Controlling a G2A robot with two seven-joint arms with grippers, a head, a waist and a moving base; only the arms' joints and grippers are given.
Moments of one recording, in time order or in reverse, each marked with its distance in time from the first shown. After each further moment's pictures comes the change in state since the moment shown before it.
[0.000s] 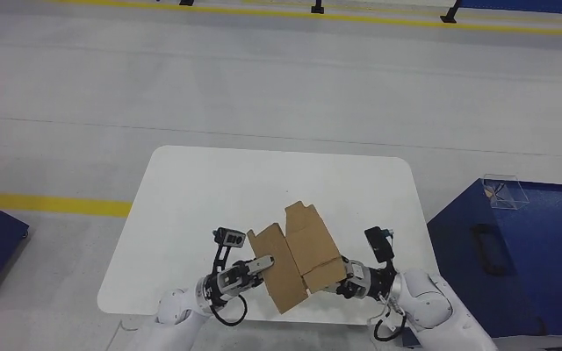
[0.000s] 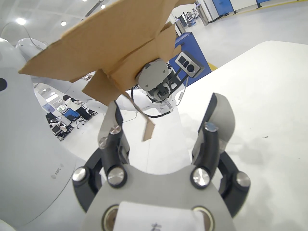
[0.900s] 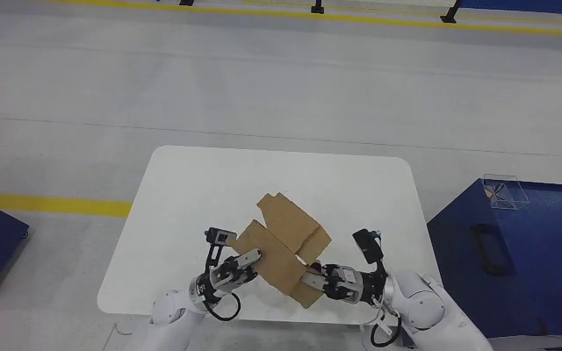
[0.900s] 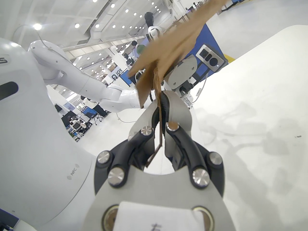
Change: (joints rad) left arm 0.025 -0.015 -0.079 0.058 -0.030 0.018 -0.018; right arm 0.020 0.018 -0.048 -0.011 0.119 0.080 0.101
